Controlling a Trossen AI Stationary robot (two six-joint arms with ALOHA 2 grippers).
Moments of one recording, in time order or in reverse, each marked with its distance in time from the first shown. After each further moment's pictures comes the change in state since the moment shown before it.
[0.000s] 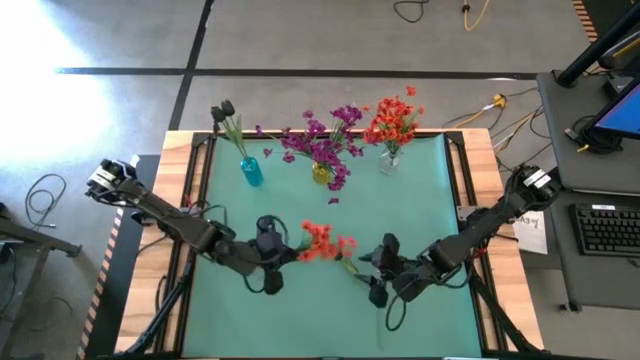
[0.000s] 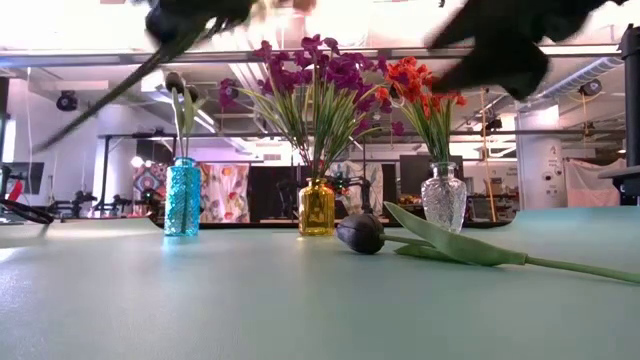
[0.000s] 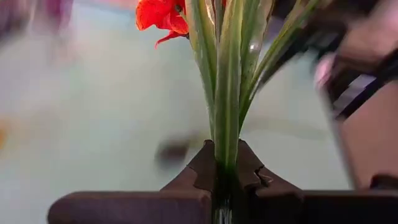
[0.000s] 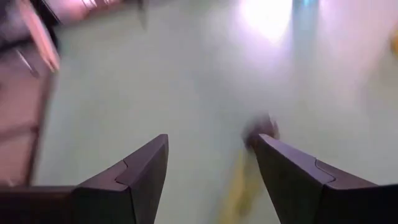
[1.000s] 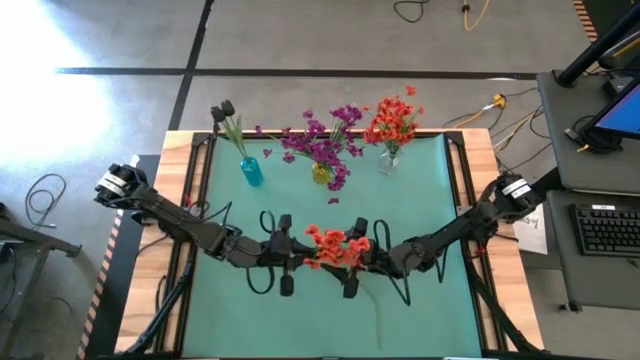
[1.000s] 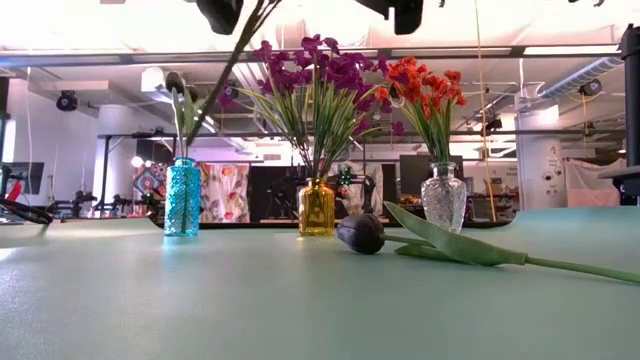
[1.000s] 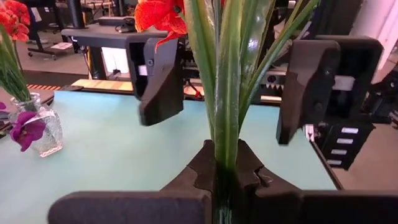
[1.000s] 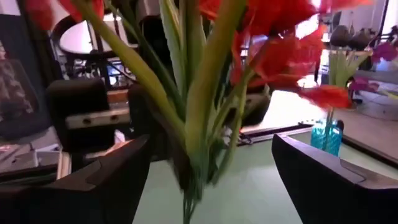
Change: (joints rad) left arm 0.037 0.114 -0.035 0.524 0.005 0.343; right arm -0.144 0.190 0.054 0.930 0.002 -0.684
